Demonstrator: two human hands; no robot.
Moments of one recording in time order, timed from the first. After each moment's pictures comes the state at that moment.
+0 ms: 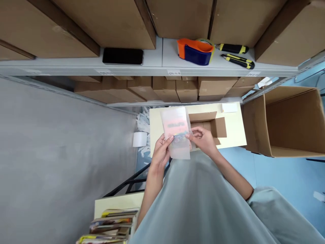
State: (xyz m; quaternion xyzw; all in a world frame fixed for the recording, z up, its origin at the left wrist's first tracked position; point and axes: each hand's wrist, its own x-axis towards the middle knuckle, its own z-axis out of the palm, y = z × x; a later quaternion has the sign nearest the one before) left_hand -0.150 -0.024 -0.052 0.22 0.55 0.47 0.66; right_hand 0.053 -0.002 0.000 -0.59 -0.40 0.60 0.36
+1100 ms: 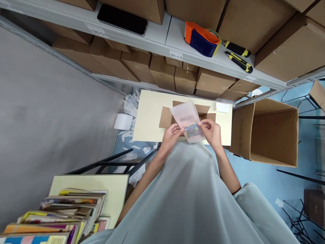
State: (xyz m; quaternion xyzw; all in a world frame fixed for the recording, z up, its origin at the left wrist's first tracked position) left_hand -0.057 -0.050 -0.095 0.29 0.54 0.46 0.64; right_hand 0.146 -0.012 -0.013 -0.64 -0.52 0.46 0.33
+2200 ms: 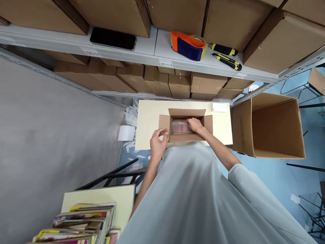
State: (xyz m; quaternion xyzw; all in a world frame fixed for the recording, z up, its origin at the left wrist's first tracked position) left_hand -0.110 -0.057 -0.109 0.51 0.70 0.38 0.32; right_hand 0.117 0.068 -0.124 -0.55 -0.77 0.30 -0.15
